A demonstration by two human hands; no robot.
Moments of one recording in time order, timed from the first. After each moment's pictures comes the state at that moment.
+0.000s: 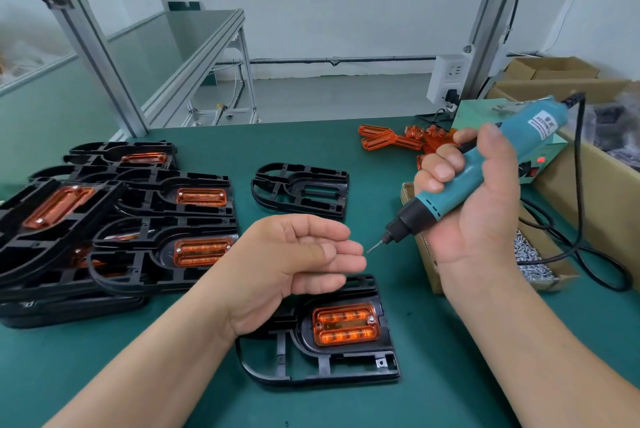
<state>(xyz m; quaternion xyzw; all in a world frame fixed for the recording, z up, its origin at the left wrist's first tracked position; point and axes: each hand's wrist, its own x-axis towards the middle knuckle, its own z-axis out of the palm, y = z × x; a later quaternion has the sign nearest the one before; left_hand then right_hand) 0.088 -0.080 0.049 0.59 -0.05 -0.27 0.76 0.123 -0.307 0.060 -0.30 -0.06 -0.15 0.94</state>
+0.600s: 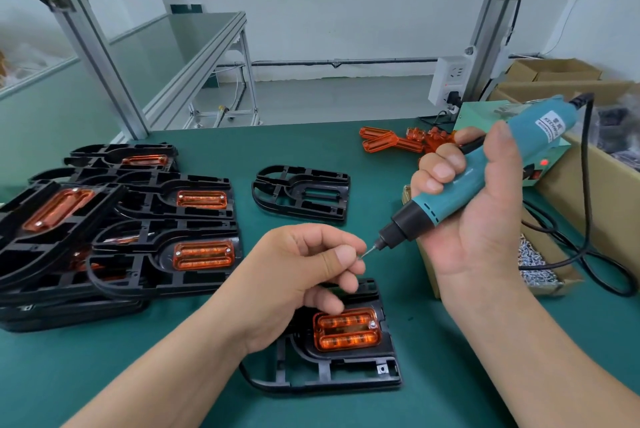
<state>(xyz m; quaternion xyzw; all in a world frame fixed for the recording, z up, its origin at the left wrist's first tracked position) 0.078 -0.094 0.046 0.63 -0.07 -0.22 0.74 0.114 -0.298 0.065 -0.29 -0.08 -0.14 0.94</state>
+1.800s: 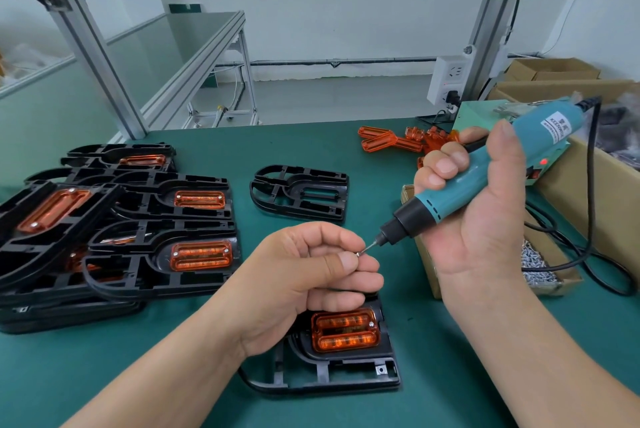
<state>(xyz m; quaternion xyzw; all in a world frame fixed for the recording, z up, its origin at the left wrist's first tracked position) 0.078 -0.096 0.046 0.56 -0.07 -0.28 0.78 0.114 -0.300 0.065 -0.28 -0.07 -0.15 0.94</state>
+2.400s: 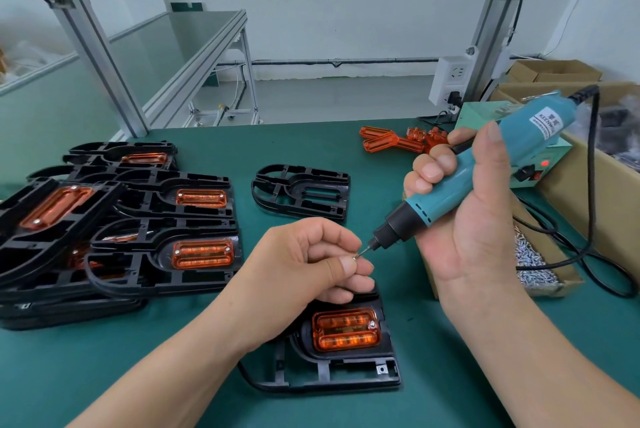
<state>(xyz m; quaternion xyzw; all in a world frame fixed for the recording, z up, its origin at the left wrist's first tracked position) 0.079 -0.092 0.039 0.68 -0.12 -0.19 0.70 0.115 -0.295 0.061 -0.32 -0.11 -0.14 0.93</state>
